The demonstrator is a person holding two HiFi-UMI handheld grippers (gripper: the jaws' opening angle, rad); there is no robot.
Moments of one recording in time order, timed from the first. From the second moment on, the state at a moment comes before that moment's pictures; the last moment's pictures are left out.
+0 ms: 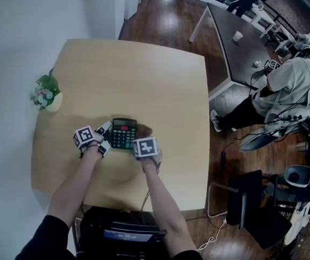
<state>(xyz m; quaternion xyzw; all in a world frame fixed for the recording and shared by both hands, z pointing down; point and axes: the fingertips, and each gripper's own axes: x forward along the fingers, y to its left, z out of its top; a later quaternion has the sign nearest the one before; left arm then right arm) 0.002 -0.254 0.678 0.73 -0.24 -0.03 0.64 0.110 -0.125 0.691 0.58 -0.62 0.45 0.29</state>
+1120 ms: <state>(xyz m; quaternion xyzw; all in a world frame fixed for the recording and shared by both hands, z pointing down) -0.006 -0.262 0.672 0.74 -0.22 -0.05 0.63 0.150 -0.072 0.666 0.61 -0.62 0.44 0.23</state>
